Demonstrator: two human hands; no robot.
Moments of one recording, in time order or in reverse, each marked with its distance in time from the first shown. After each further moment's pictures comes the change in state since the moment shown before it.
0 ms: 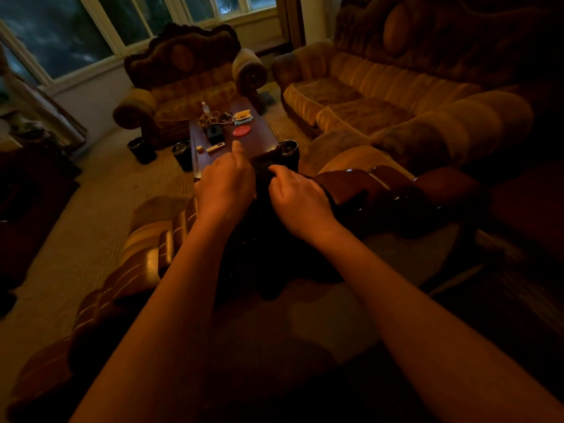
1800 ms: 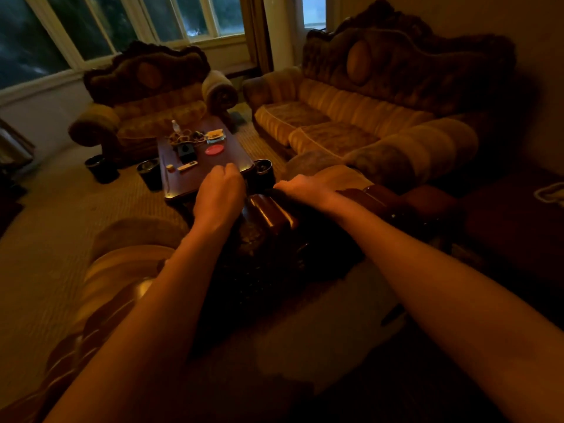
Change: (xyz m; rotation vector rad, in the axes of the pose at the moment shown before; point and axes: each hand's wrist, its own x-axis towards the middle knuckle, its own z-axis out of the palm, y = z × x) left_hand 0.049 -0.034 0.000 -0.220 -0.111 -0.038; right_hand 0.059 -0.001 -0.017 0.037 -0.348 0.377
